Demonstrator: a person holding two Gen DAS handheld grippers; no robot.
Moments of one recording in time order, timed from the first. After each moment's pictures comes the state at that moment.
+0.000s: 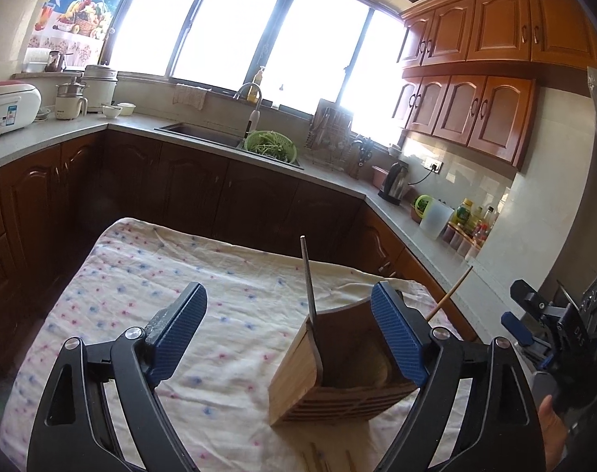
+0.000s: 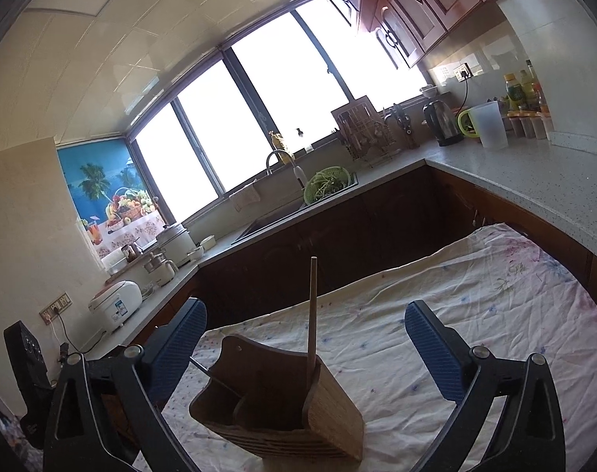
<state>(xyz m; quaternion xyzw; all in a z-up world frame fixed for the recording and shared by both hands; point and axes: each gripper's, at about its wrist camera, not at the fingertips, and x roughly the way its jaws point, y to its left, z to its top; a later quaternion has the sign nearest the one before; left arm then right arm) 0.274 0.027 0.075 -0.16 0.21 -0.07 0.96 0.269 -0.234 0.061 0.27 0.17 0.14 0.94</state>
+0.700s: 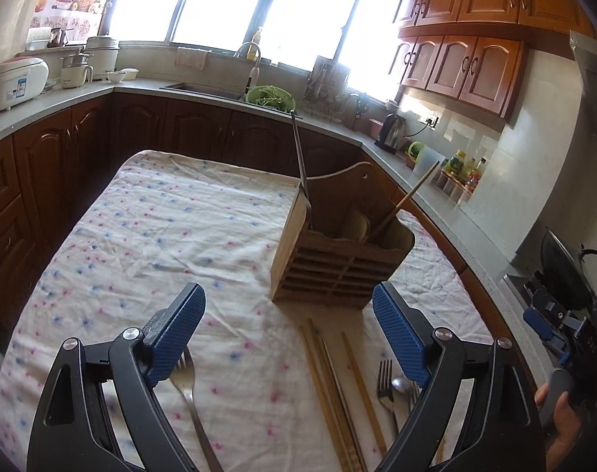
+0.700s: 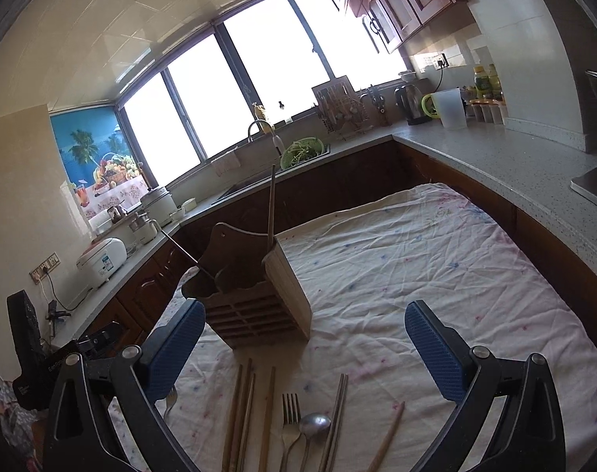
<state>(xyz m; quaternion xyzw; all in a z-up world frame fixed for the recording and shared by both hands) 0.171 0.012 0.028 -0.14 0.29 -0.08 0.94 0.133 -0.262 0.024 0.23 0.23 0.11 0.94</state>
